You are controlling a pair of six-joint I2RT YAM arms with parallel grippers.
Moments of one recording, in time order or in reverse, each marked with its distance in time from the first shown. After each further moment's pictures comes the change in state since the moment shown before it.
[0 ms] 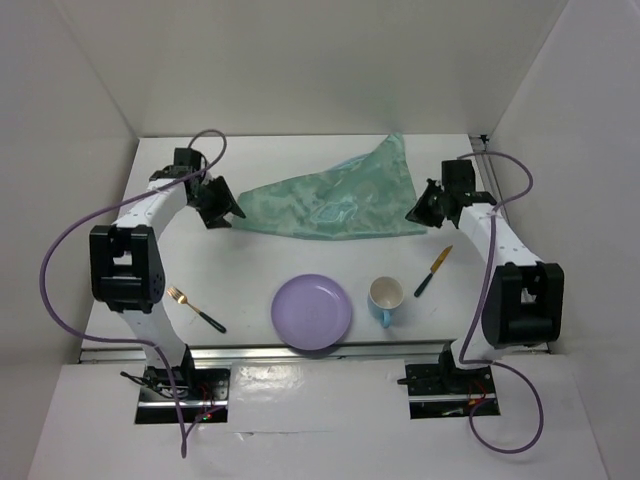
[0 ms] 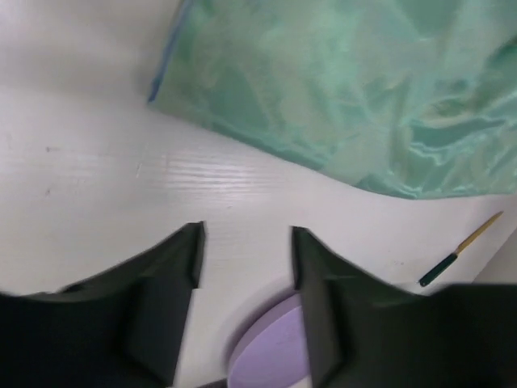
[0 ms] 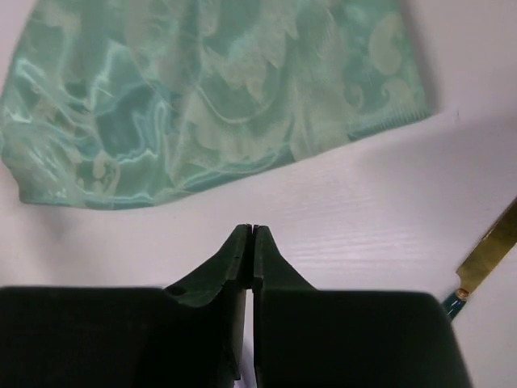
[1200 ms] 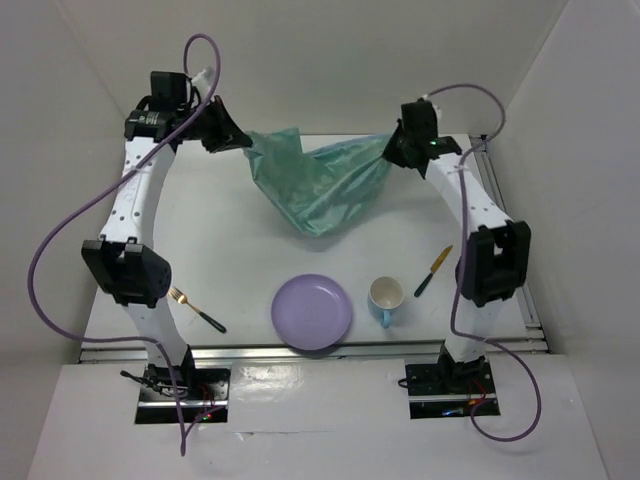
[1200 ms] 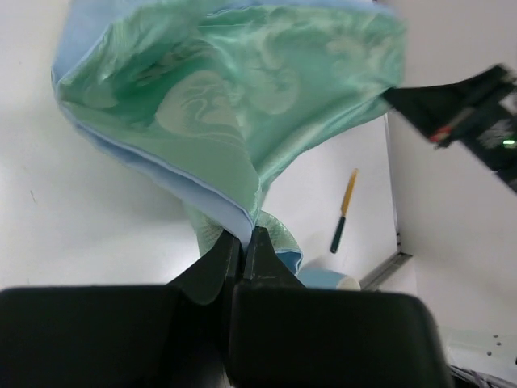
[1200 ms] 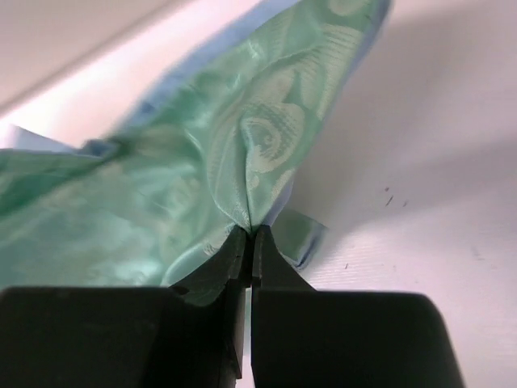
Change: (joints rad) left arm -0.058 0.098 0.712 -0.222 0.246 0.122; right arm 0.193 0.380 0.583 -0.036 0.263 0.062
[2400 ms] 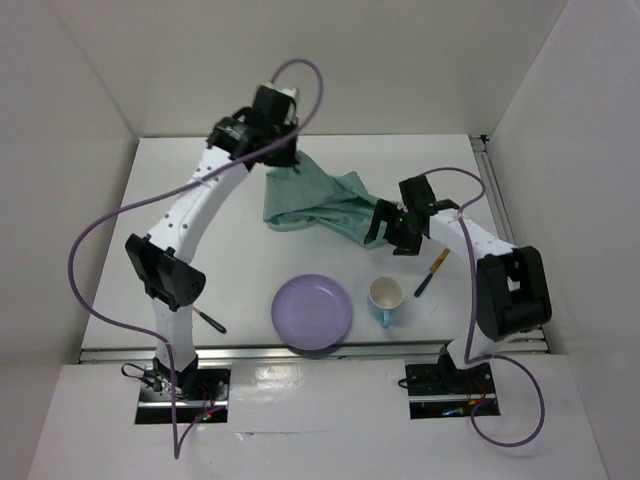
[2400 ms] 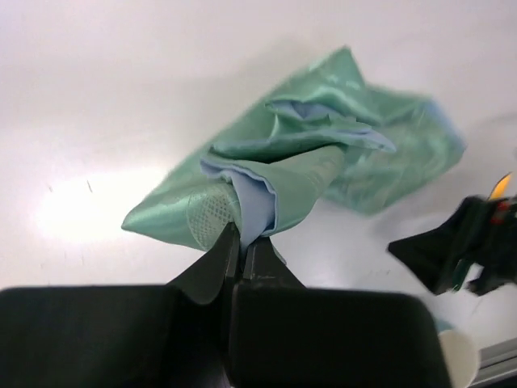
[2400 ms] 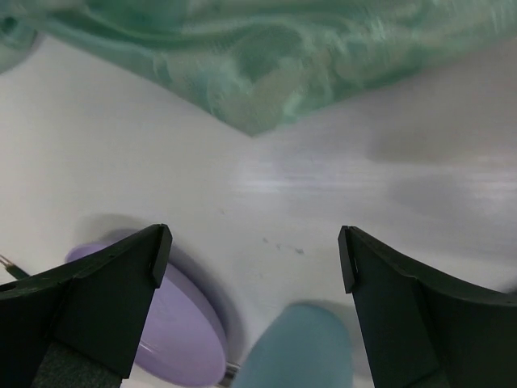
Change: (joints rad) left arm -0.527 0.043 0.056 -0.132 -0.761 0.073; right arm 0.019 -0.350 -0.719 0.008 -0.275 -0.076
